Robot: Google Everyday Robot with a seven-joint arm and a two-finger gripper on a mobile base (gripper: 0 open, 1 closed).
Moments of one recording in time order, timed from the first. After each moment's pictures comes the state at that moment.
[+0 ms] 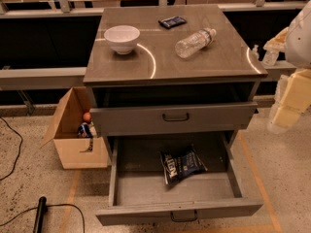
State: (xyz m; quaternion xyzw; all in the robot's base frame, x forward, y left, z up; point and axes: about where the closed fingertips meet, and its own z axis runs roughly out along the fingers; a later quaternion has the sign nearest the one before) arm 0.438 -0.217 0.976 -0.60 0.78 -0.03 0.16
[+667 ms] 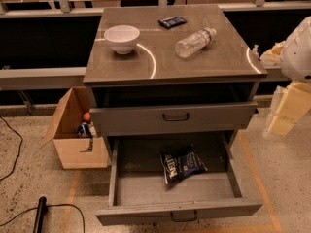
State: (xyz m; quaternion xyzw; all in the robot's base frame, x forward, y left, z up) arm 0.441 -0.218 0.952 -0.60 0.78 -0.01 0.17
